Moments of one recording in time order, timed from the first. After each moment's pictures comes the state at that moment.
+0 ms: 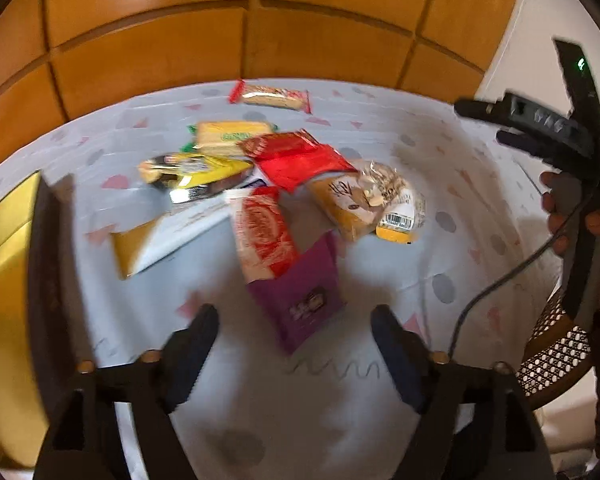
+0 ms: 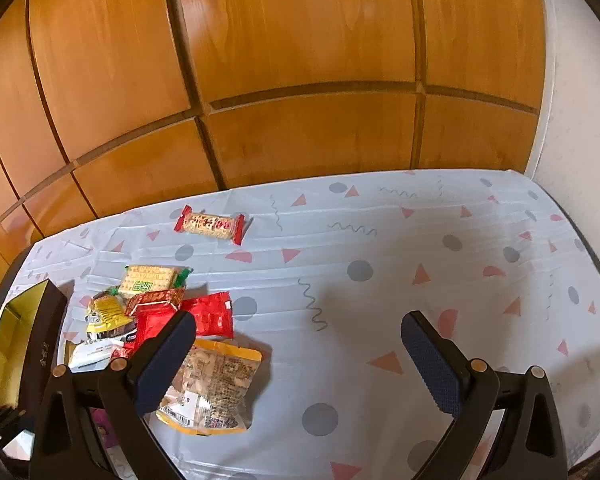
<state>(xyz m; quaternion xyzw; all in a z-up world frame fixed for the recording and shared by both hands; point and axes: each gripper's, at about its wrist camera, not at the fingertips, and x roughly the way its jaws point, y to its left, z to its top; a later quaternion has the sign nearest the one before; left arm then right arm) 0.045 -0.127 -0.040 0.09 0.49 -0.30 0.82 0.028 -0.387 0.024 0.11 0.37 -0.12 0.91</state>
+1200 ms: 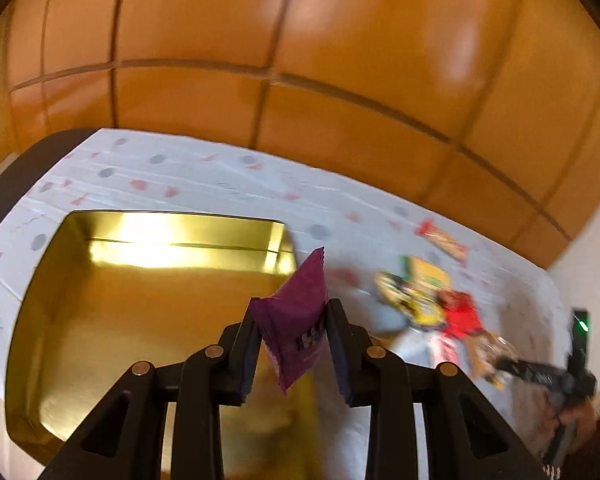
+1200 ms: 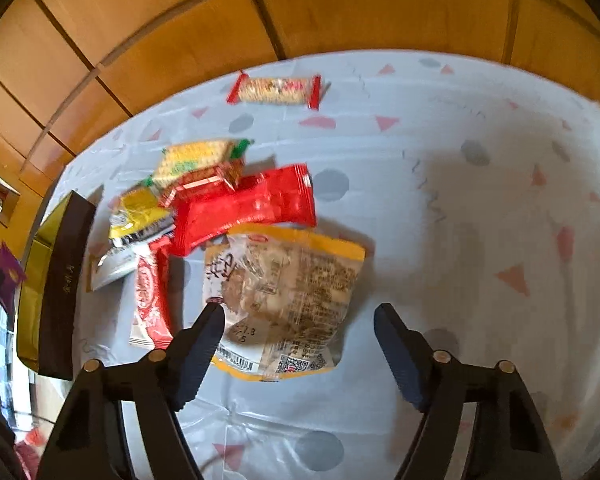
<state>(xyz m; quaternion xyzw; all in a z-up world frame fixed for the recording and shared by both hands) 0.139 0.067 0.017 -0.09 0.42 -0.10 0.90 0.067 -0.340 -0.056 0.15 0.54 0.00 0.83</state>
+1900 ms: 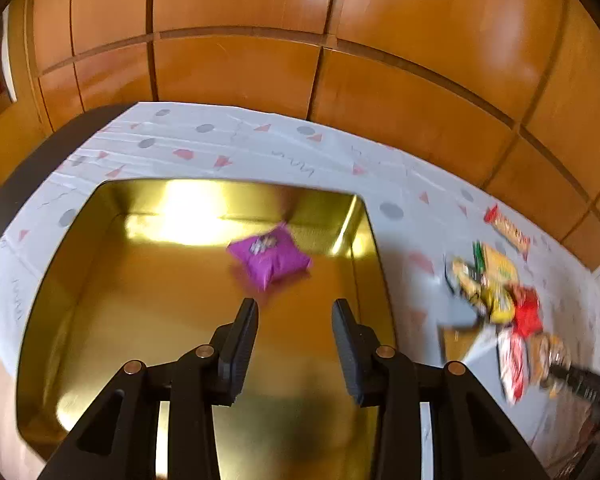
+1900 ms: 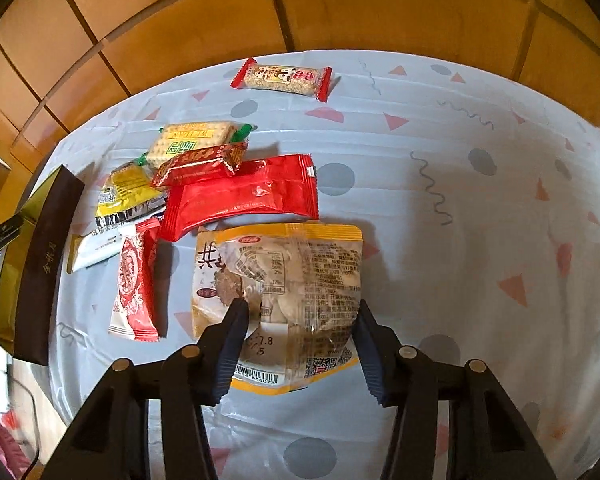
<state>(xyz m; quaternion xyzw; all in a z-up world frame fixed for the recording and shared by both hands) 0.132 0.085 -0.016 -0.06 0.45 -0.03 0.89 0.067 -0.328 -0.058 0.10 0.54 -0.01 0.84</state>
